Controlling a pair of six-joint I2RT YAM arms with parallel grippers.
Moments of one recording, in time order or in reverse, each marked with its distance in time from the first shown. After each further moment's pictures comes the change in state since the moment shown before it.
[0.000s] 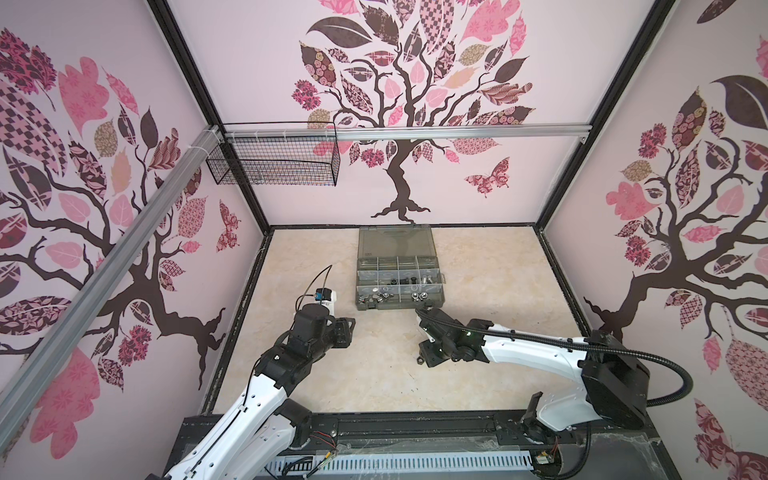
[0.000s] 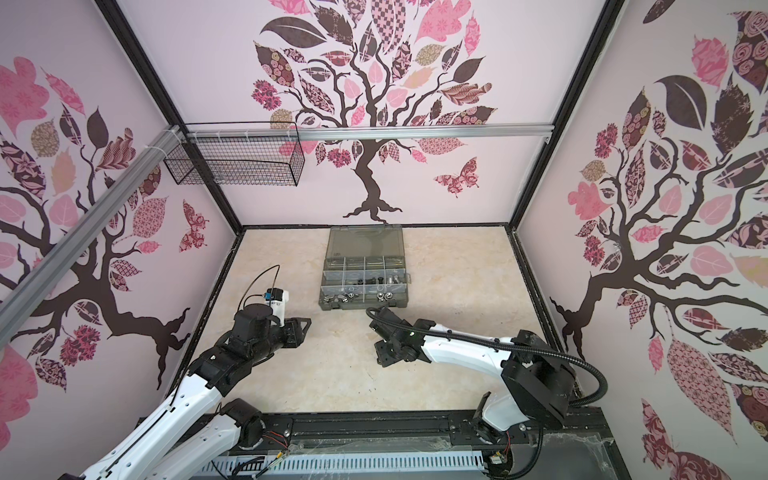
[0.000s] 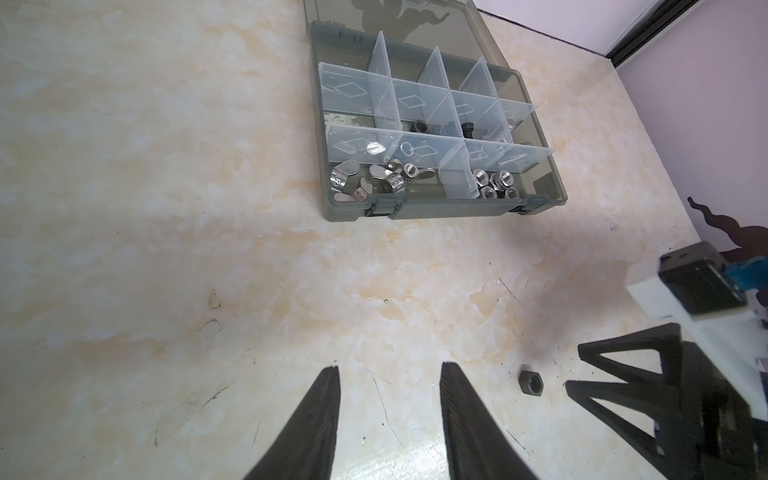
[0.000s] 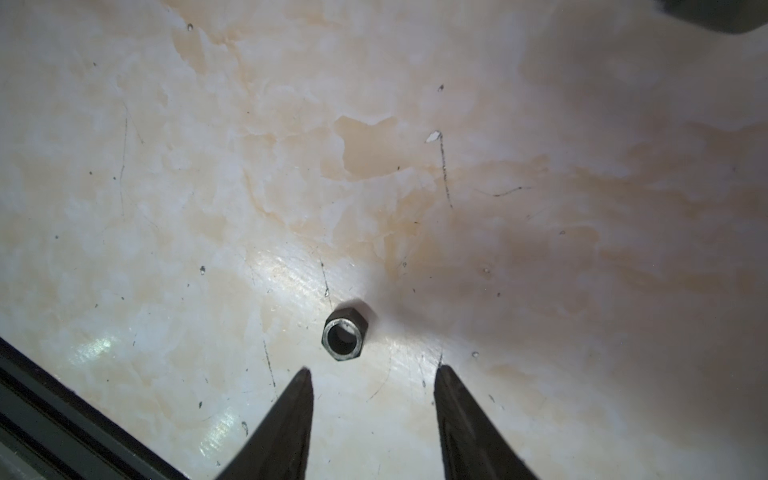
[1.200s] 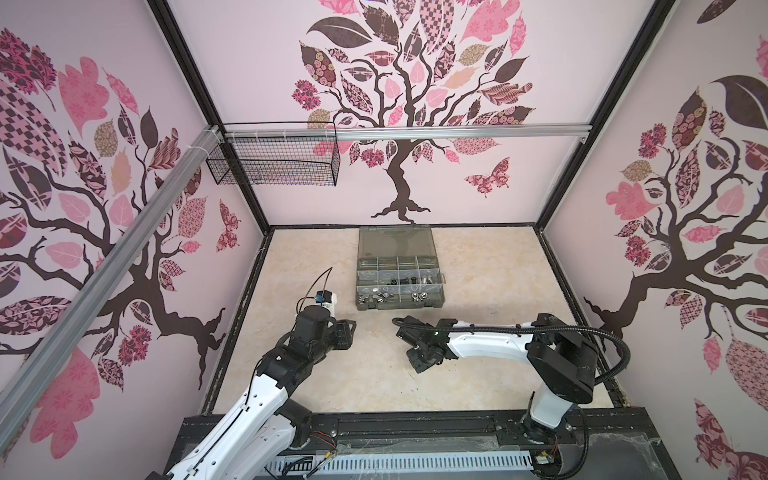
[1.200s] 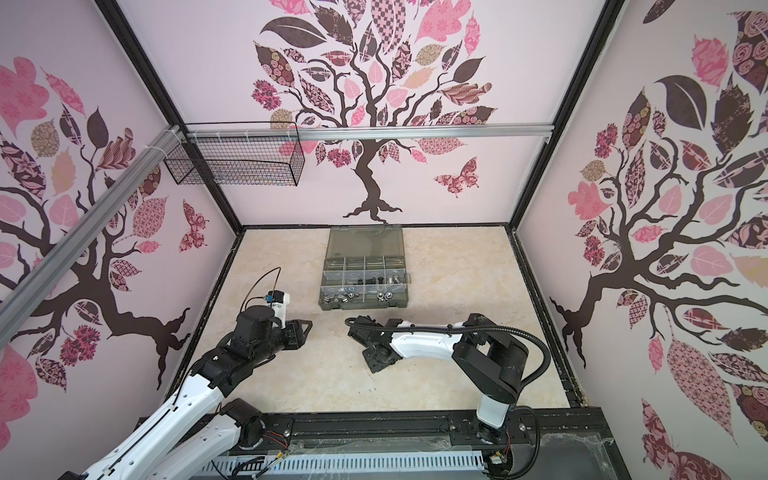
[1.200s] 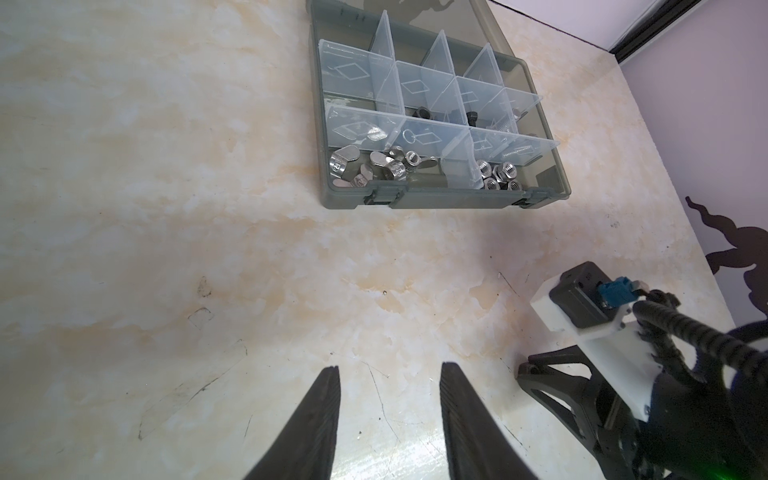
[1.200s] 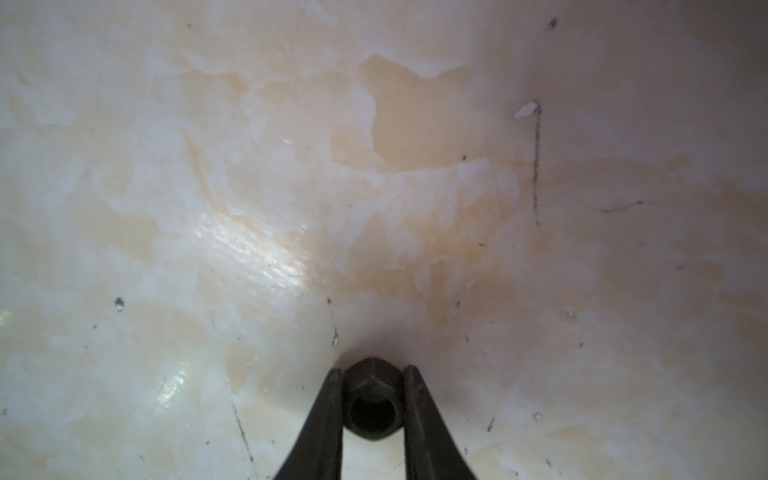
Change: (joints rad) left arm 0.000 0.003 -0.028 0.013 0.016 -0.025; right arm 0.082 0.263 0.164 -0.090 0.068 -0.010
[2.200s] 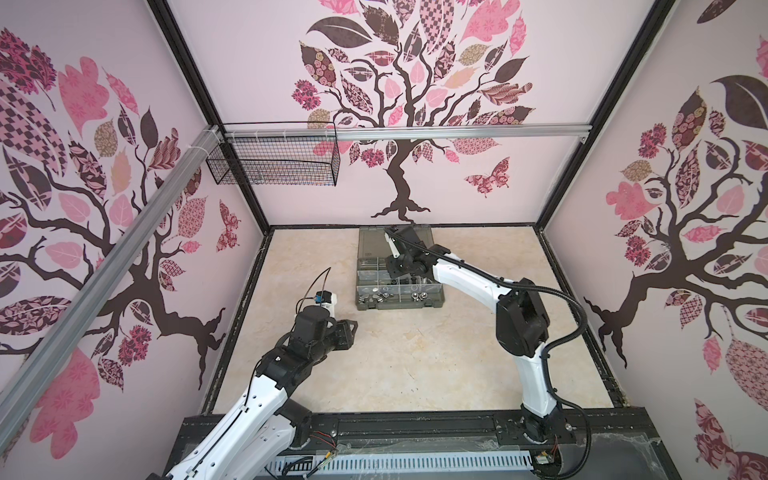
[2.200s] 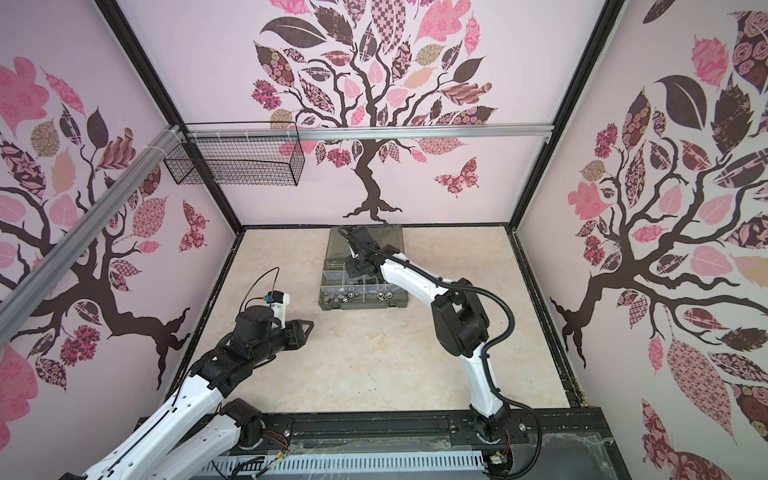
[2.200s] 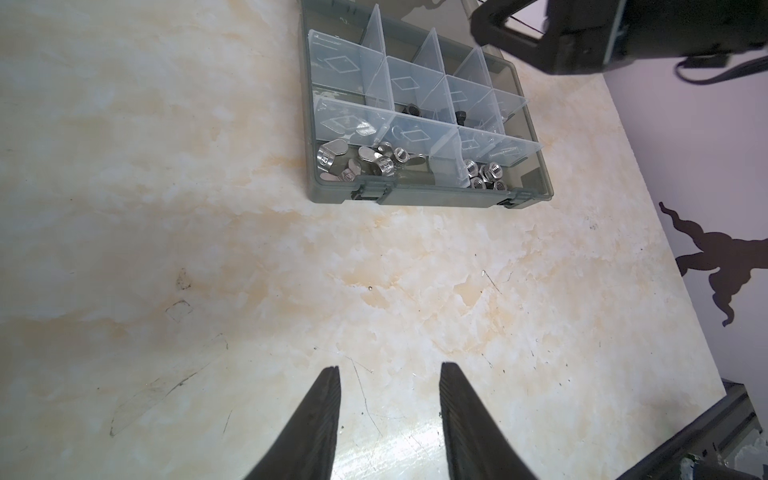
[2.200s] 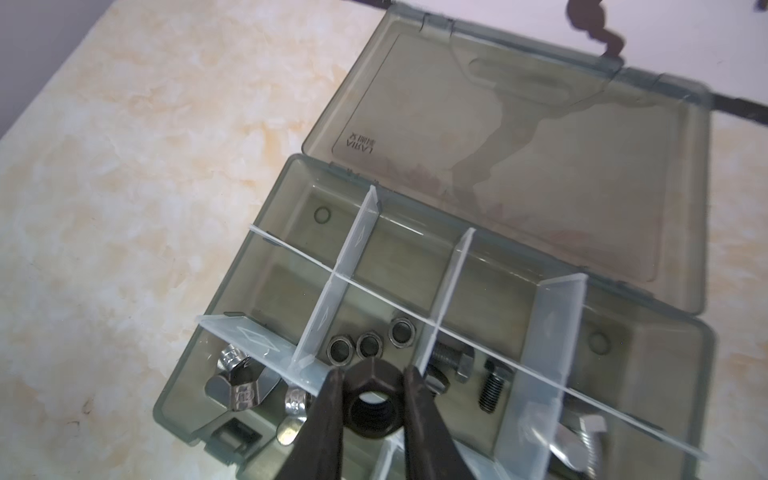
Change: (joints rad) left arm 0.000 -0.008 0.000 0.001 0.037 -0.047; right arm -0.336 0.428 0.857 0.069 -0.029 -0.274
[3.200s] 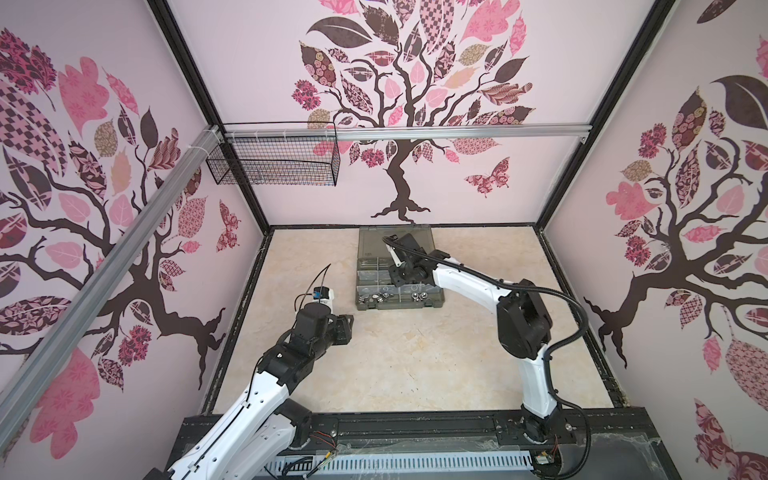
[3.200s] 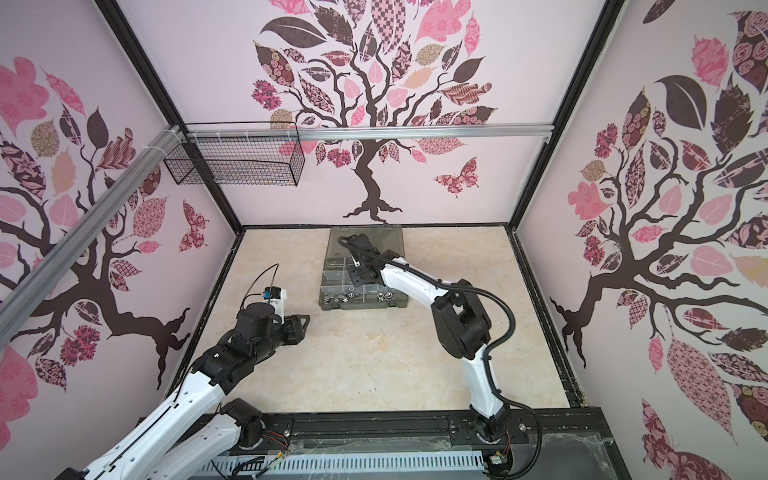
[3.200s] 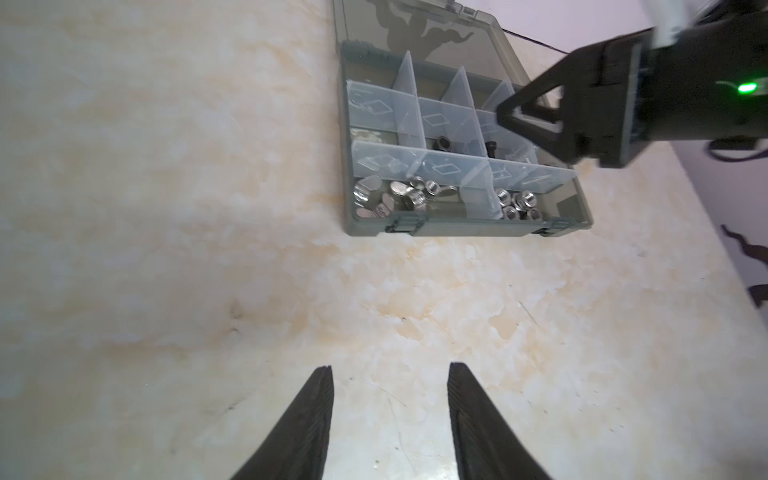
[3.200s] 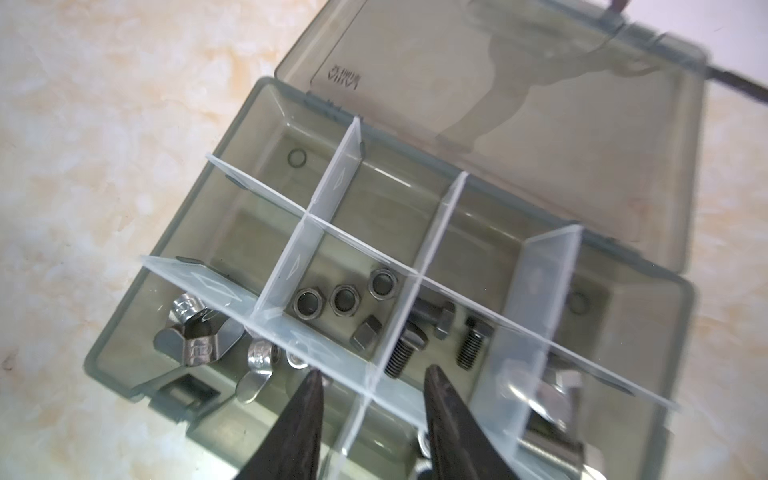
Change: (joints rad) left arm 0.010 0.031 0.041 0.021 -0.171 0.089; right arm 0.001 -0.144 -0.165 0.018 0.074 -0.064
